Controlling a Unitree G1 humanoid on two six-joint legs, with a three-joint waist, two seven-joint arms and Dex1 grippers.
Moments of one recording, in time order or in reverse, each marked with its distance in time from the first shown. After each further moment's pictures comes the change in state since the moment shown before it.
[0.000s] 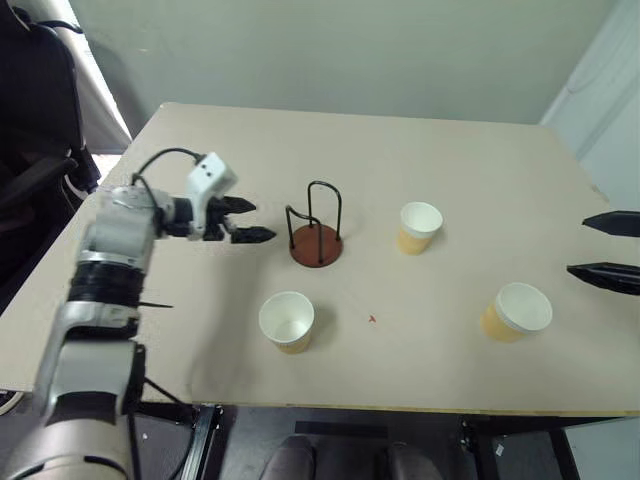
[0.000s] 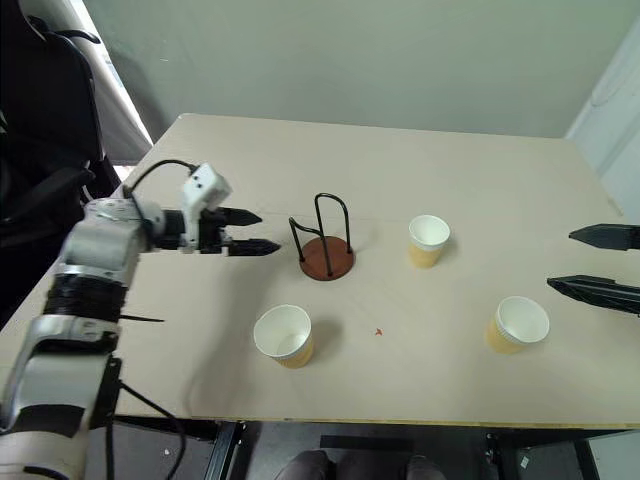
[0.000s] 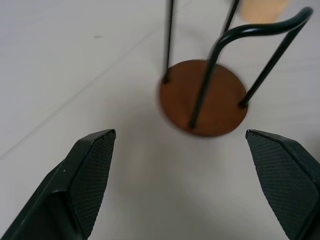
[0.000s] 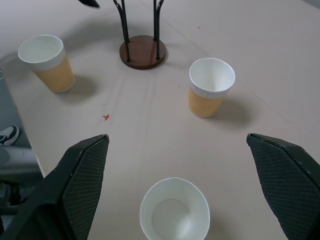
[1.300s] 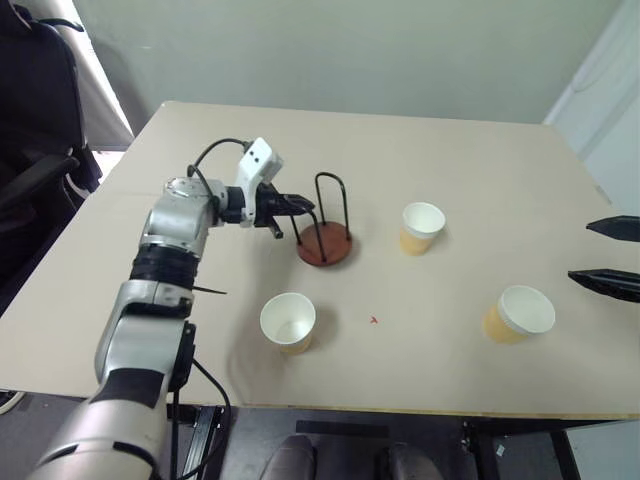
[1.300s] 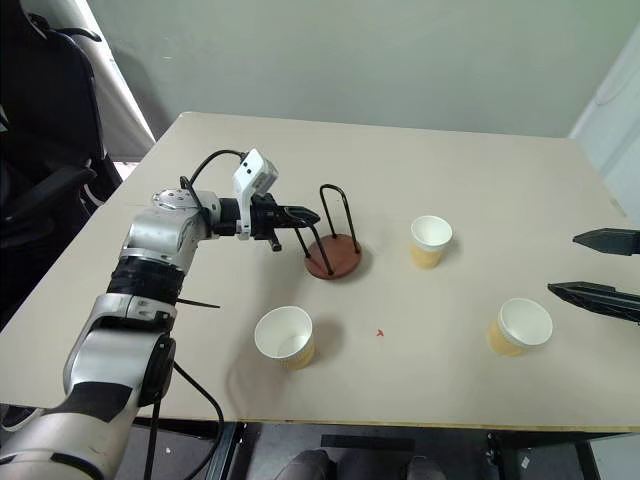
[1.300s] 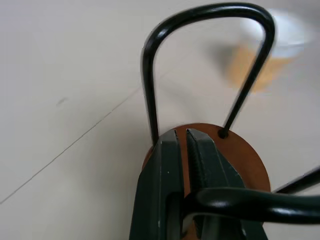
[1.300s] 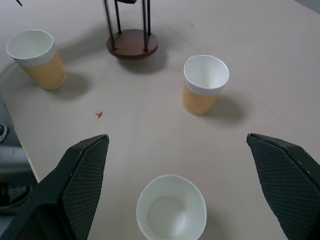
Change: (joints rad) left arm -0.068 -0.175 0.010 -0.004 -0.069 -0.020 -0.060; right arm 0.067 0.018 -0.073 -0.067 0.001 0.019 -0.027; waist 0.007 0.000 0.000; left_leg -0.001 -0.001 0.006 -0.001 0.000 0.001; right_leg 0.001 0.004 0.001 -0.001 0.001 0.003
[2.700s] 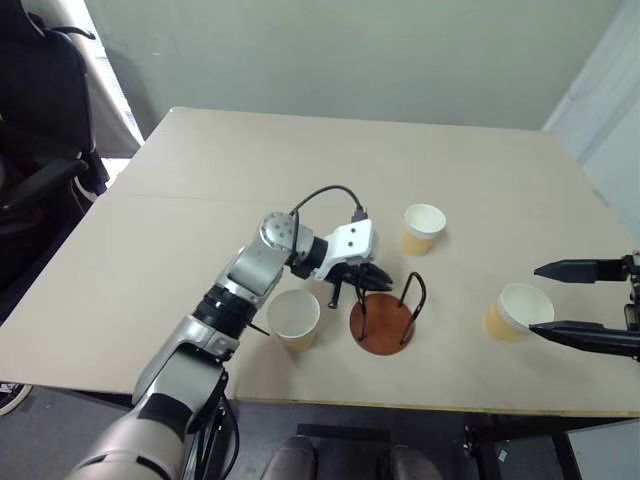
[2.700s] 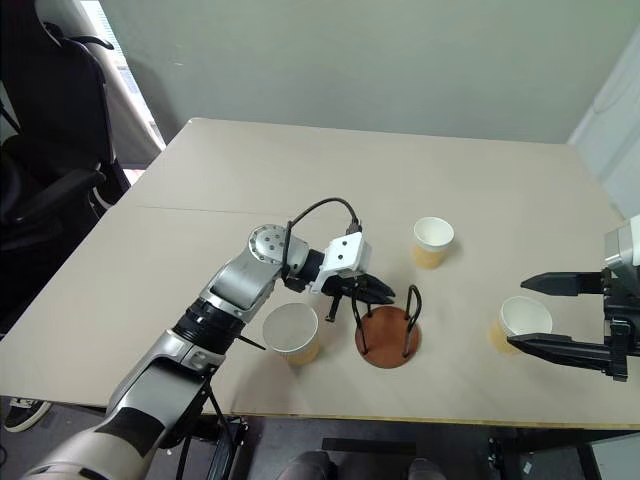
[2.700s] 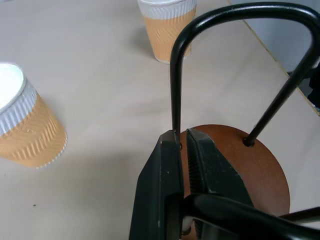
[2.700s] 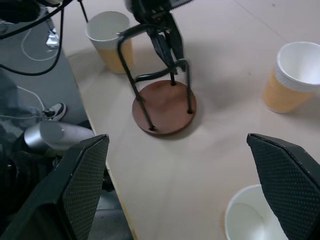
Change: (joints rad) left arm 0.150 -0.142 -0.340 -0.289 0.101 -0.201 -0.096; right arm 0.087 0.033 0.027 -0.220 0.132 0.102 -0.001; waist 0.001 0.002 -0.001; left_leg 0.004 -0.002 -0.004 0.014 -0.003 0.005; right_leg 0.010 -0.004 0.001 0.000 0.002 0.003
